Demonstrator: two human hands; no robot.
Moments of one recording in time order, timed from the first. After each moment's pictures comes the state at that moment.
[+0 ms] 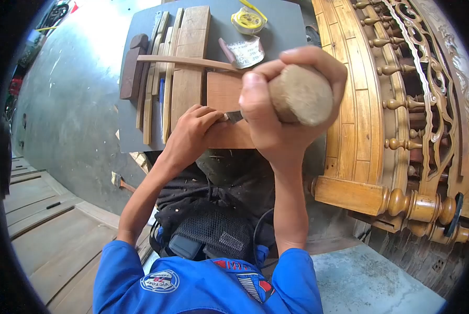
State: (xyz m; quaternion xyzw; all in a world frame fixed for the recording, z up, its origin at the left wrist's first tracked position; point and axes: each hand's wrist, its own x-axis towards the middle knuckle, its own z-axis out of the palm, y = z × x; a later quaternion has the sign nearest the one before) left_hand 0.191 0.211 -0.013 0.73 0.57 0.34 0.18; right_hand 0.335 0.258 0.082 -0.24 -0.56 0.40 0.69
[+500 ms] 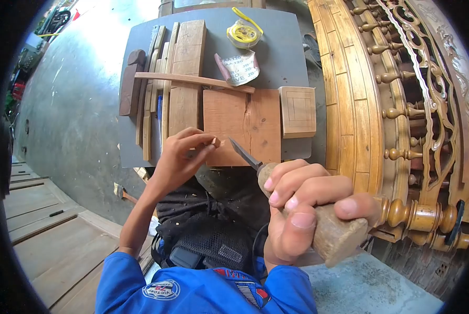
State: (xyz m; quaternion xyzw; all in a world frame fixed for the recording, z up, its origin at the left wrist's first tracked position) left_hand 0.183 0.198 0.006 0.66 0.56 0.39 0.32; right_hand 0.359 0.208 0.097 -0.20 -0.51 0.38 0.74
